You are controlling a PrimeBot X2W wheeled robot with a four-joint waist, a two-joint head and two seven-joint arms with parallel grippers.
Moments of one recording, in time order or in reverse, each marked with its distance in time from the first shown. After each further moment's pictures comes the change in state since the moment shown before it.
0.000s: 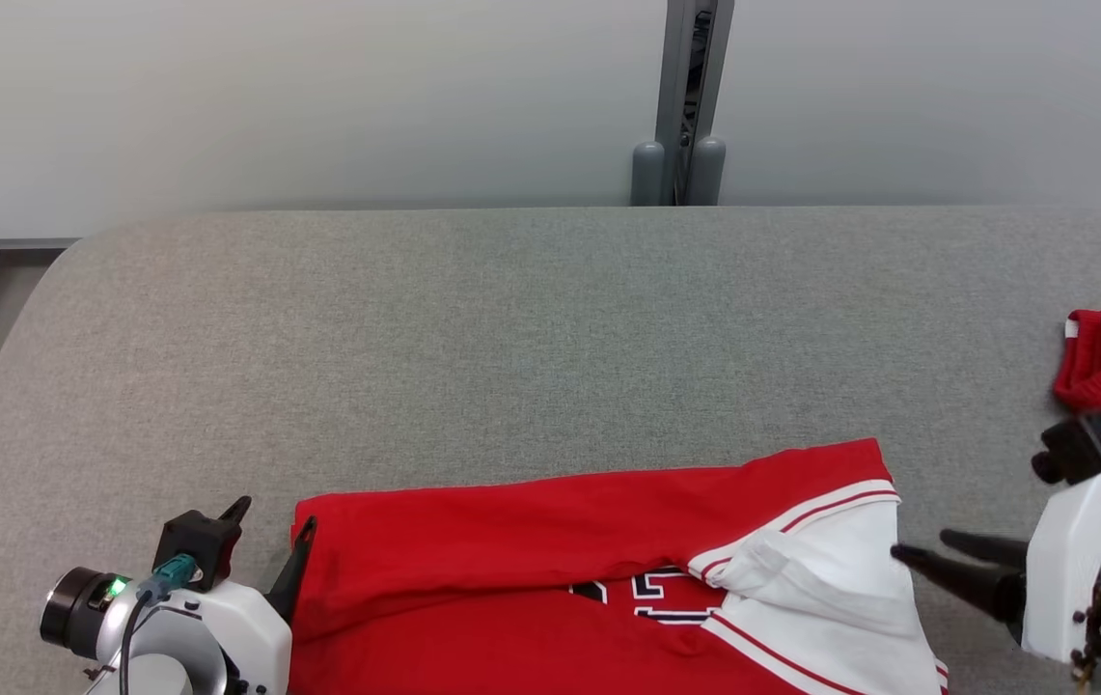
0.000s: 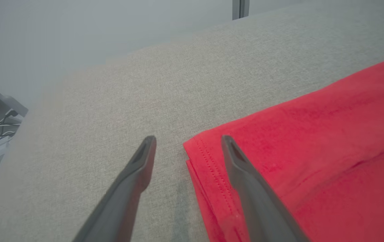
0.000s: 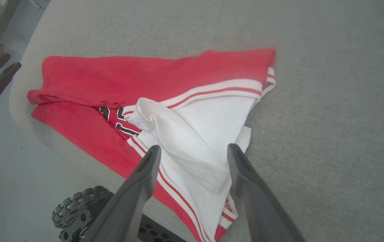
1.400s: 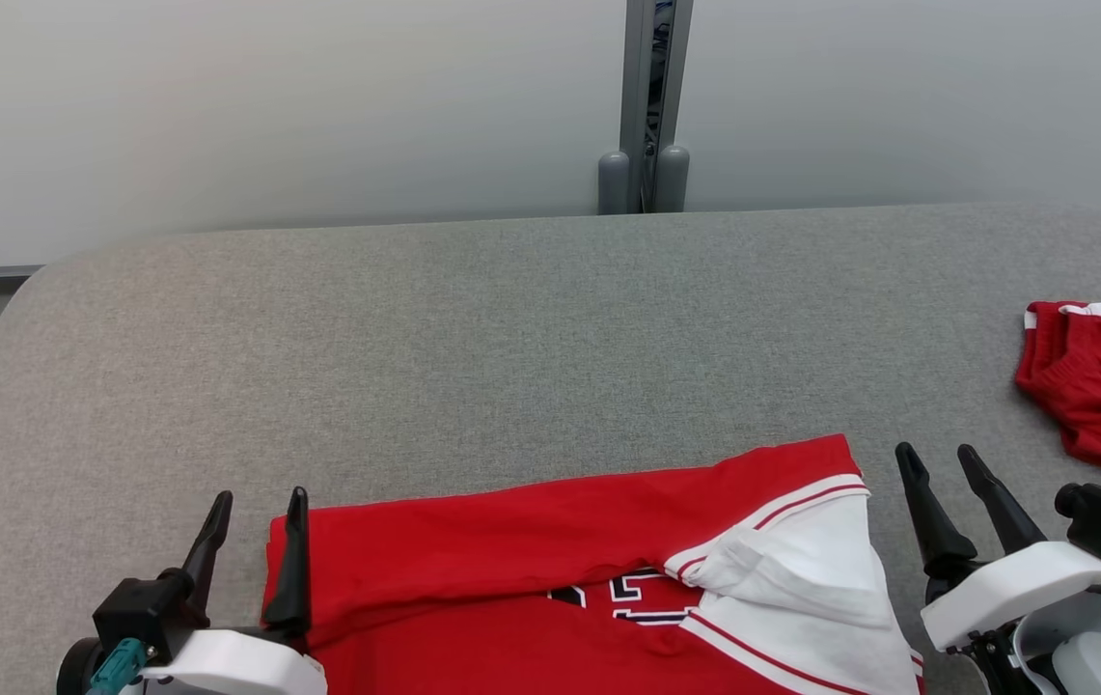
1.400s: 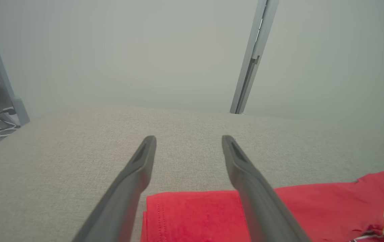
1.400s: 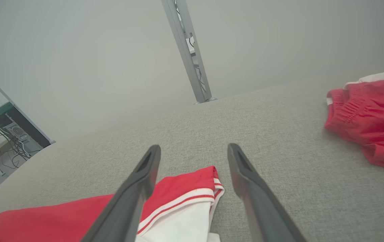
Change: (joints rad) left arm 0.311 -0.333 0.635 -0.337 0.267 -0.094 -0.076; right arm 0.277 0.558 -0.645 0.248 -0.662 0.000 -0.587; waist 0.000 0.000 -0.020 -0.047
